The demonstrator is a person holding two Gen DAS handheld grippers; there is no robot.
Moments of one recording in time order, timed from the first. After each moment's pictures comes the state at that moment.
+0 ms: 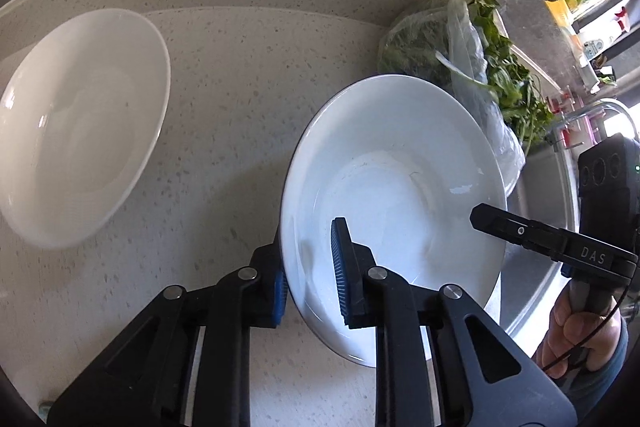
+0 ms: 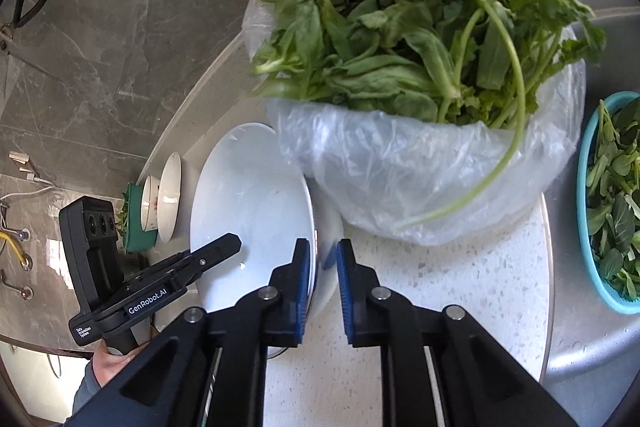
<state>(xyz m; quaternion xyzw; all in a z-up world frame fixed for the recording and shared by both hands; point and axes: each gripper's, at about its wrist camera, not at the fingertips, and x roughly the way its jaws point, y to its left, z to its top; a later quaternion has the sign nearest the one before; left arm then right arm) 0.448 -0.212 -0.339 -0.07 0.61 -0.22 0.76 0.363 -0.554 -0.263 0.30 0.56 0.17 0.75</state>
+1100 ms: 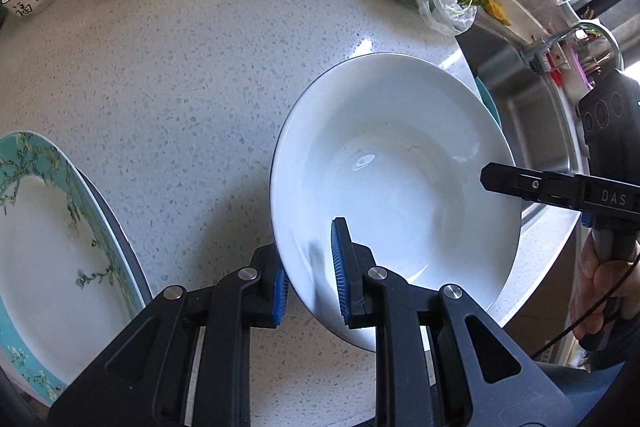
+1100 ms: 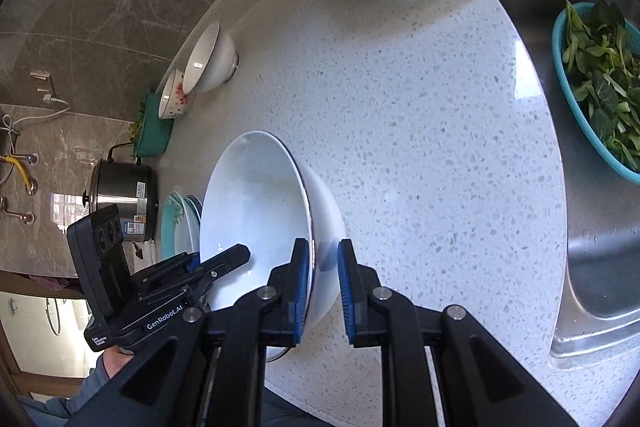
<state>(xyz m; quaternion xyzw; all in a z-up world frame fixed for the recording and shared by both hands) 0.221 -0.178 -0.341 -0.04 0.62 -0.21 0.75 0.217 -0.530 -0.257 0.27 0.60 0.21 0.72</state>
